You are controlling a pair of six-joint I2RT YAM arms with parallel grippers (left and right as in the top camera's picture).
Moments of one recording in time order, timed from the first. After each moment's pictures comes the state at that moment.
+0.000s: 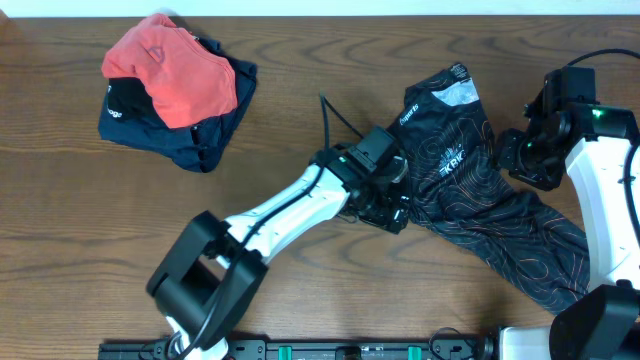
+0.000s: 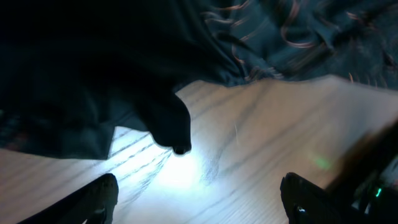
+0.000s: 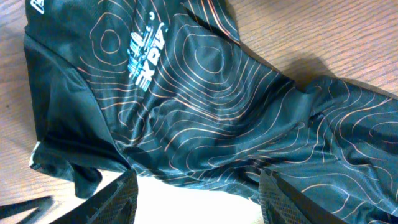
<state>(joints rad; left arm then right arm) -0.77 1.88 1.29 -0.67 0.39 -0.40 -0.12 1.57 1.35 -1.16 -0.09 0.29</state>
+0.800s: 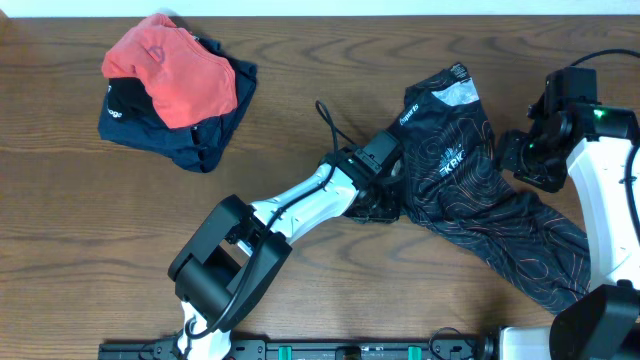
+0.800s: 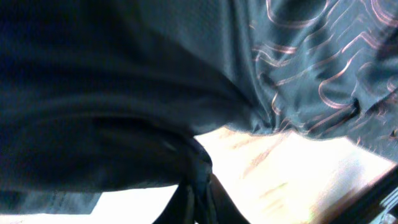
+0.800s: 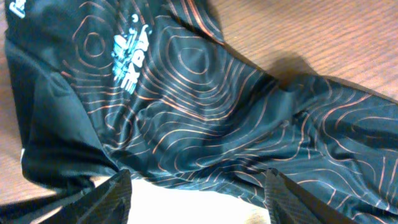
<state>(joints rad) -0.77 1.98 1.29 -0.59 0.40 -0.62 -0.13 1.57 1.35 -1.16 -0.04 0.29</state>
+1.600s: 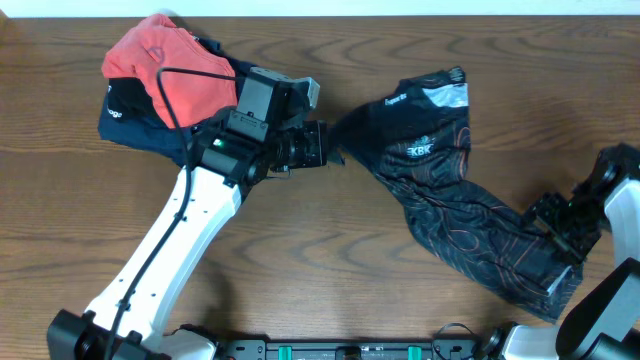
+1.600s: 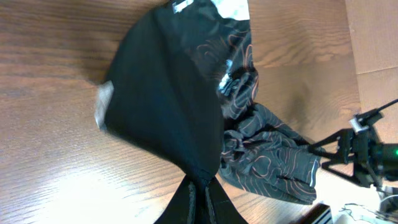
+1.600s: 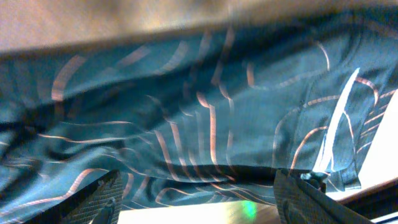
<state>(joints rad) -0.42 1.47 1.29 -0.71 0.41 -0.48 -0.51 1.57 0.98 -1.10 -0.11 0.33</state>
